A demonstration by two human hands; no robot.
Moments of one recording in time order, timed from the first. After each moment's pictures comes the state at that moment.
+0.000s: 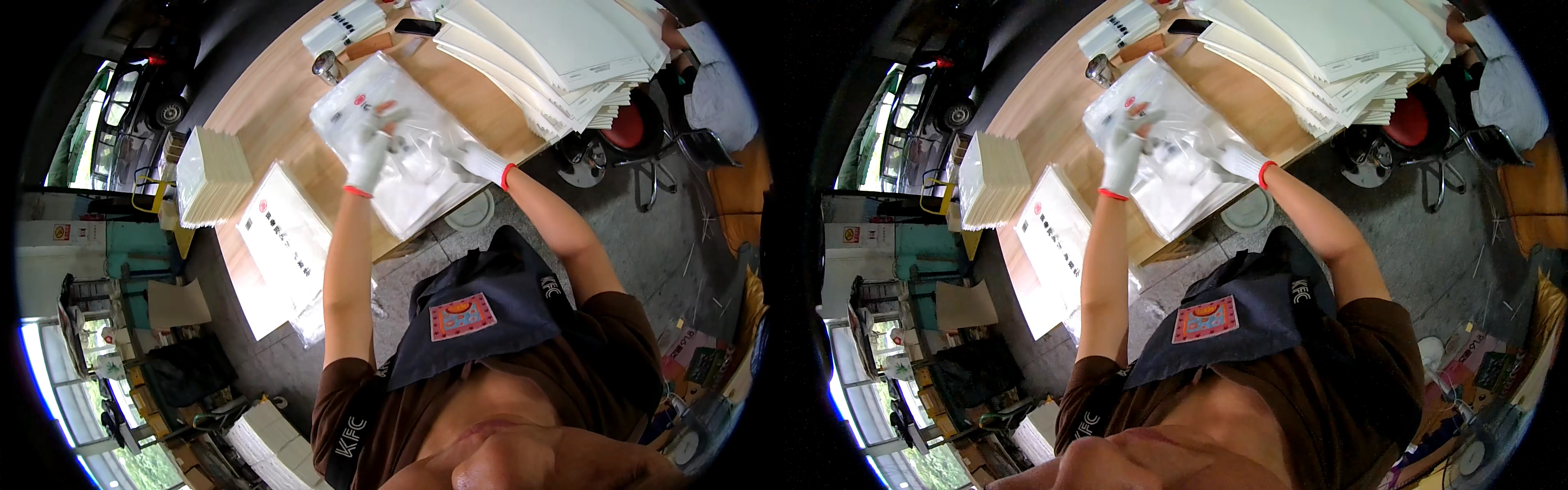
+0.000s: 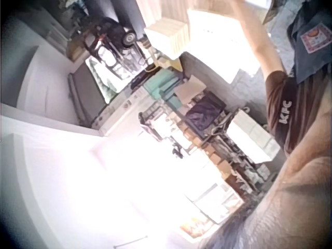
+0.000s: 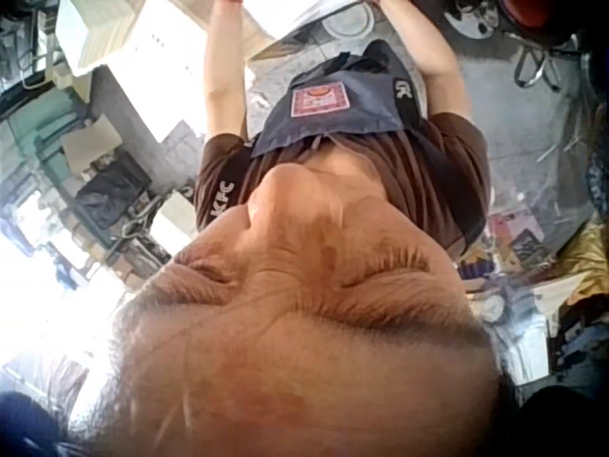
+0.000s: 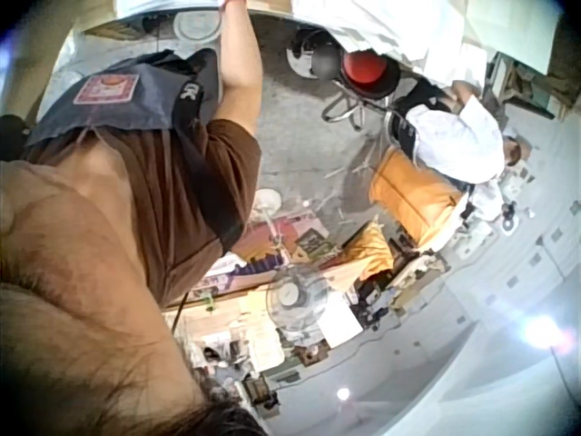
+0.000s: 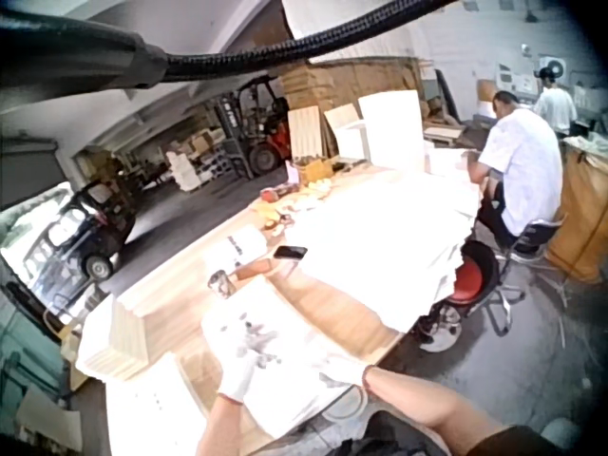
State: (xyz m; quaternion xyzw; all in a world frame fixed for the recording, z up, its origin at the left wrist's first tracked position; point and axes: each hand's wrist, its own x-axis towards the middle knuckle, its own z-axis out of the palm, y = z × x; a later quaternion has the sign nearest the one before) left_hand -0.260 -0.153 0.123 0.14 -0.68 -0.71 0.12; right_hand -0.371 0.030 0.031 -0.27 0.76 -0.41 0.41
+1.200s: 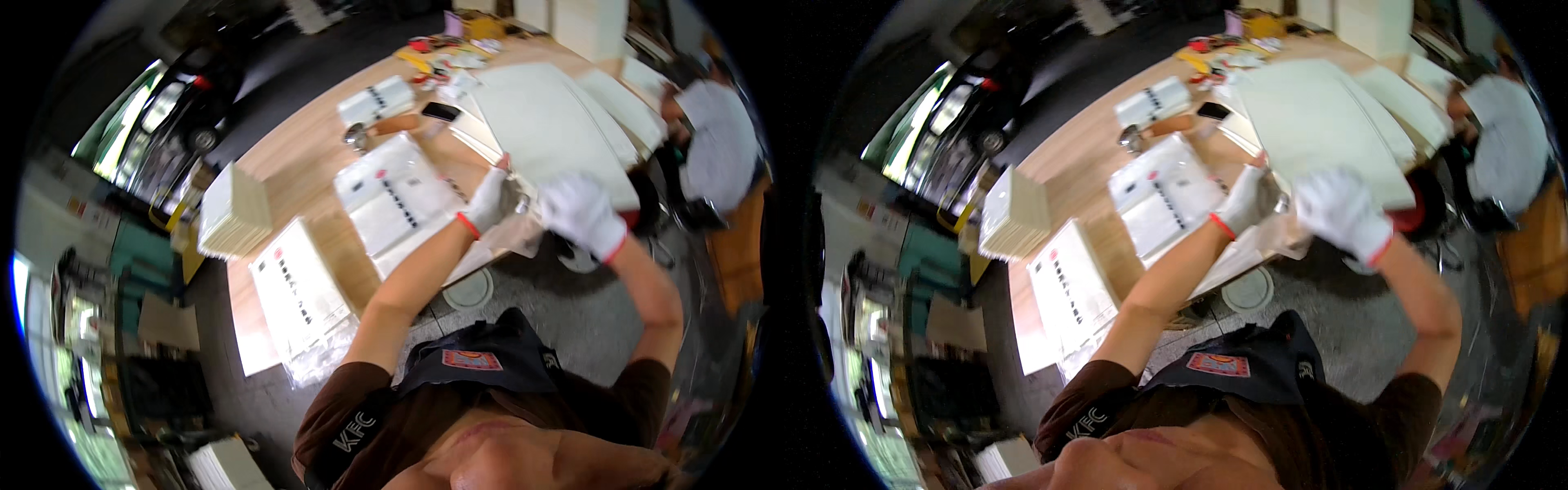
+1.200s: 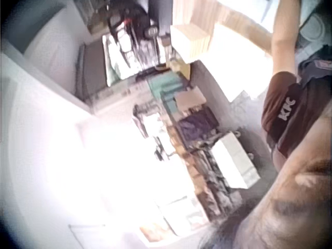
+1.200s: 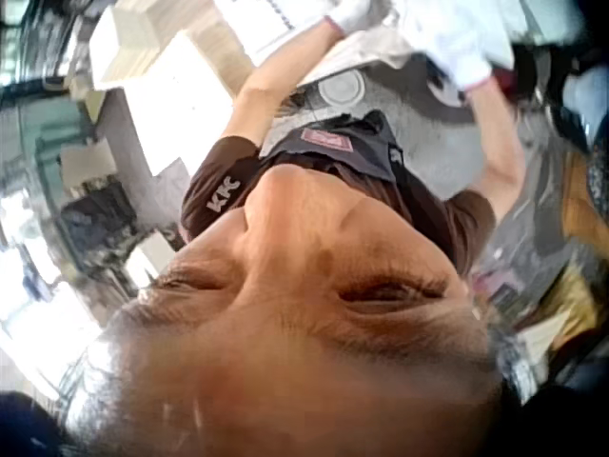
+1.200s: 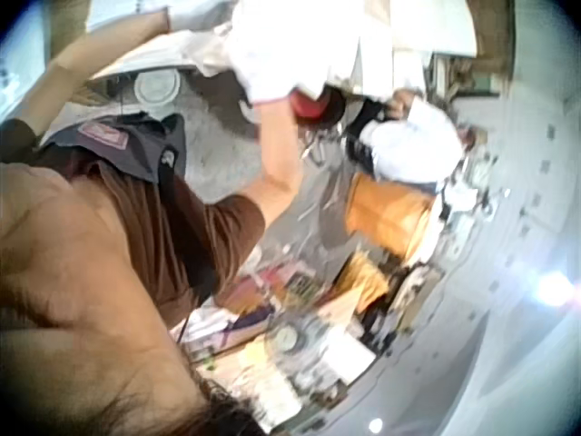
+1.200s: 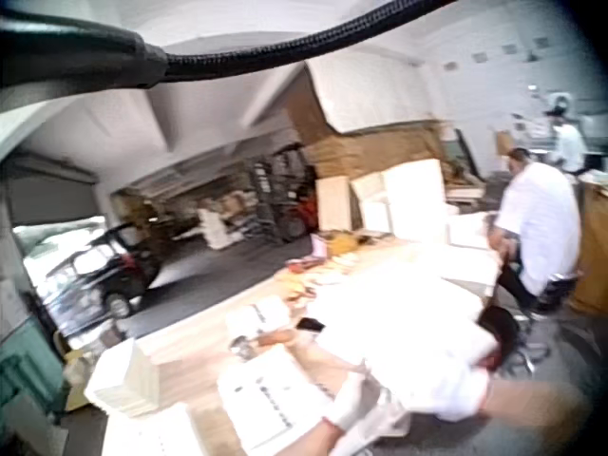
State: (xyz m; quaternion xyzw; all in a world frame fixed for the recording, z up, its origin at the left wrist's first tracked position) left_hand -0.405 -0.013 0.088 0.10 -0.40 -0.91 0.00; right_hand -0.408 0.188 0.207 -0.59 0.74 -0.09 -0.31
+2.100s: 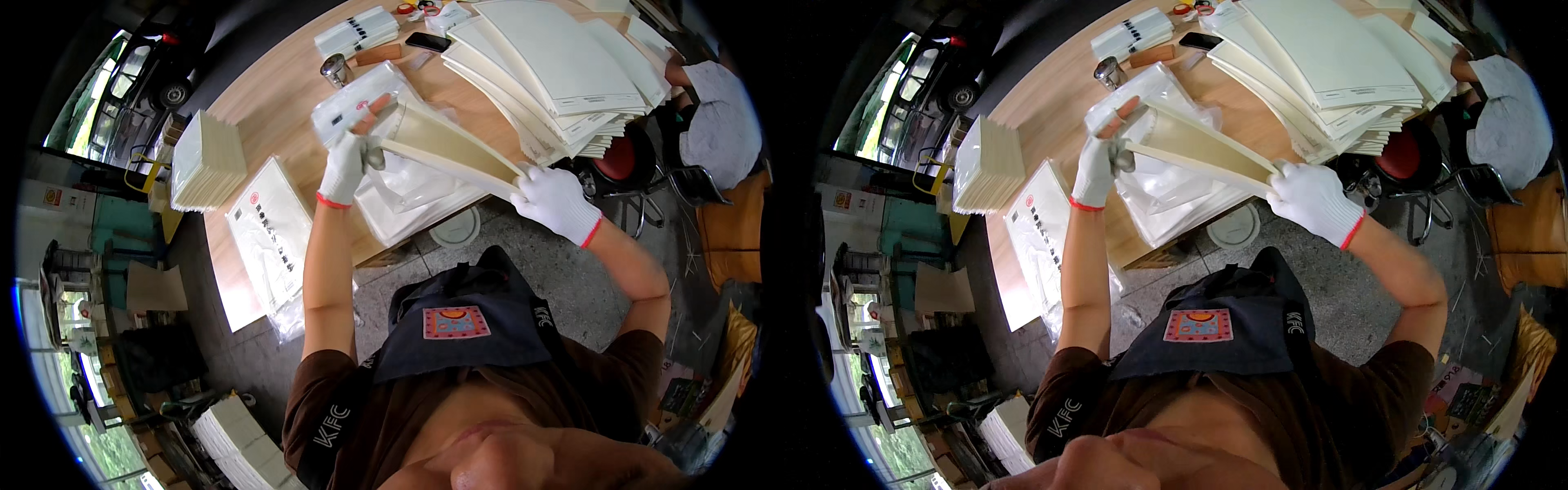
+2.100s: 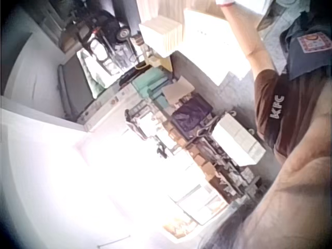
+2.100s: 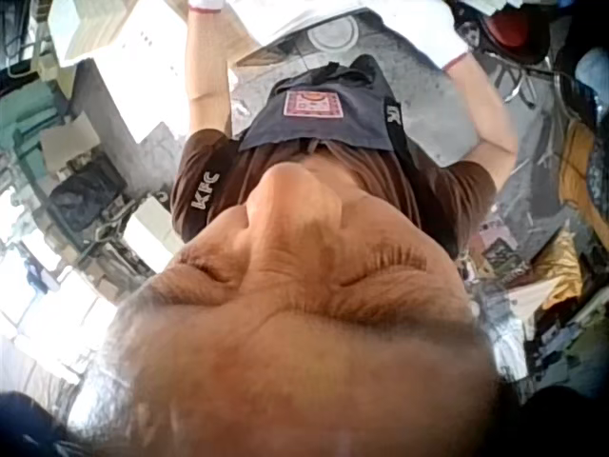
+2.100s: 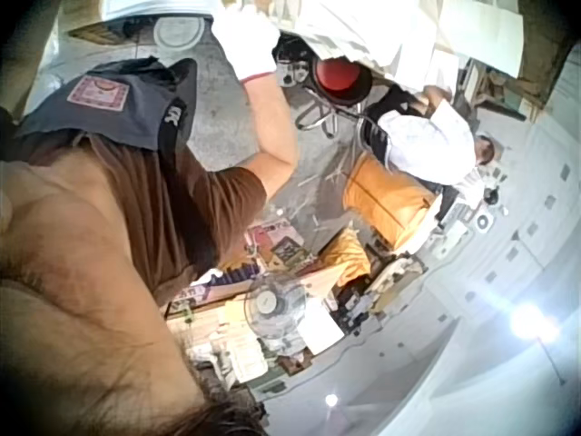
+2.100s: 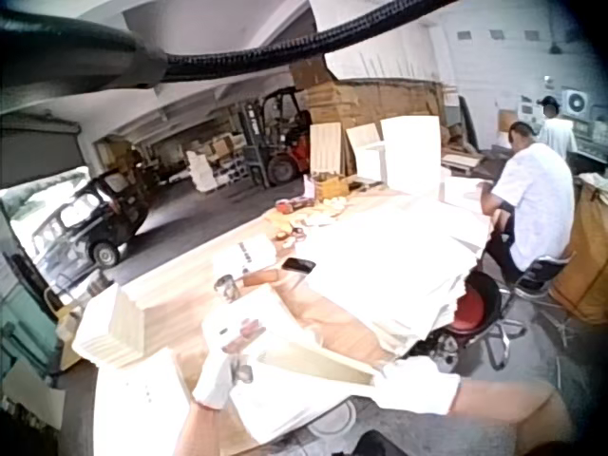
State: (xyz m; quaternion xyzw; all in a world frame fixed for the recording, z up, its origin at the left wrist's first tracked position) left_hand -0.233 -0.145 0.175 0.15 -0.64 -0.75 0.10; right_hand -0.354 0.174 0.156 -0.58 0.81 -0.08 -0.08
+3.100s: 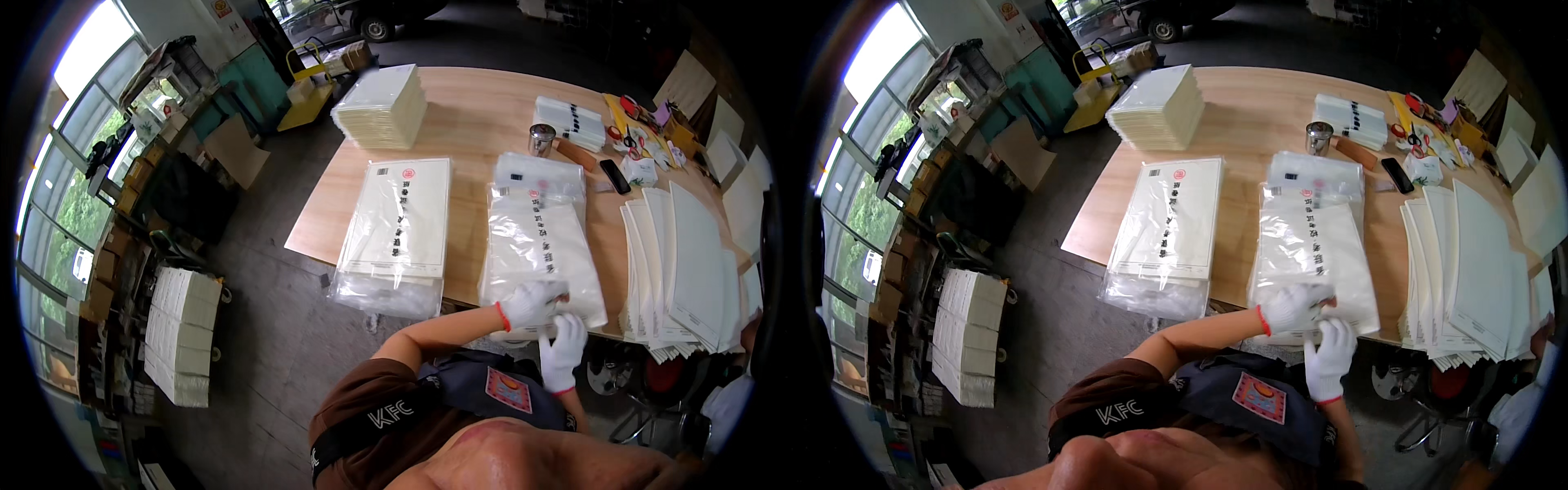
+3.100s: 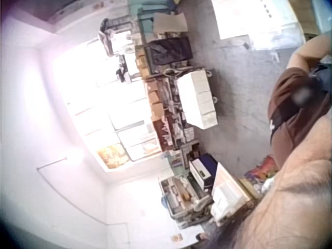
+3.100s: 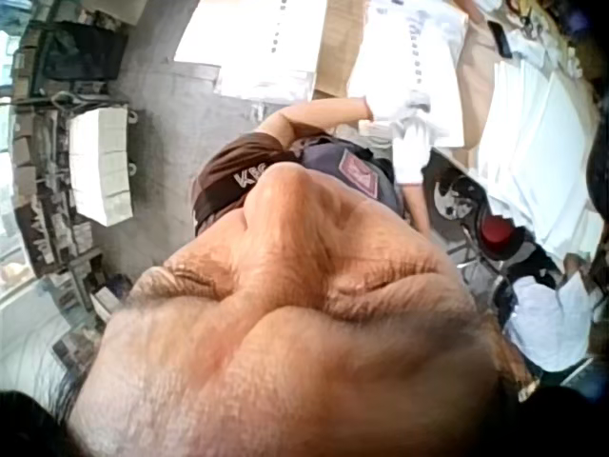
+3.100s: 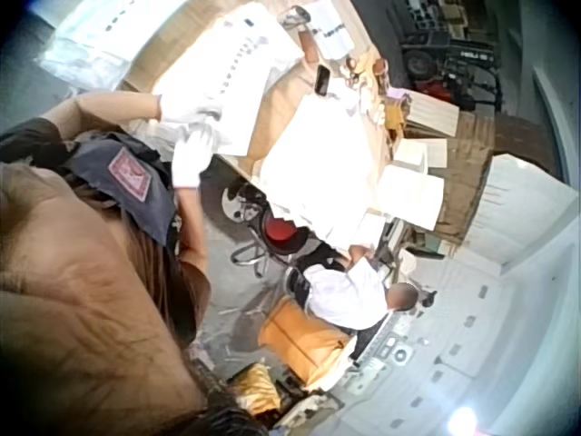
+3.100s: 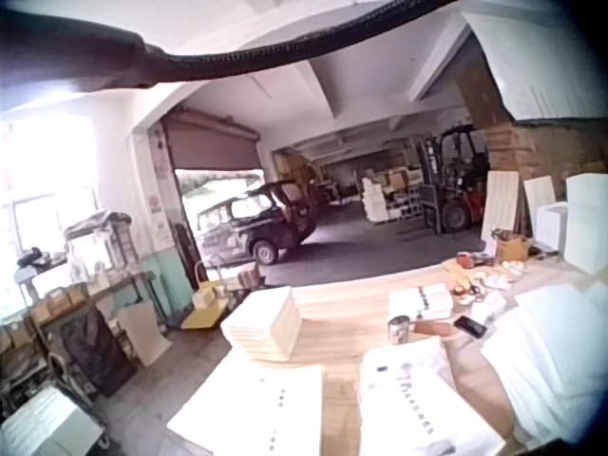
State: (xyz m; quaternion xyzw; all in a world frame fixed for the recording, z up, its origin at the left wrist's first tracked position) left_hand -0.201 -0.050 0.082 0.15 -0.89 -0.41 0.15; right_hand -0.272 0.099 0.053 -0.58 0.75 -0.30 -0.11
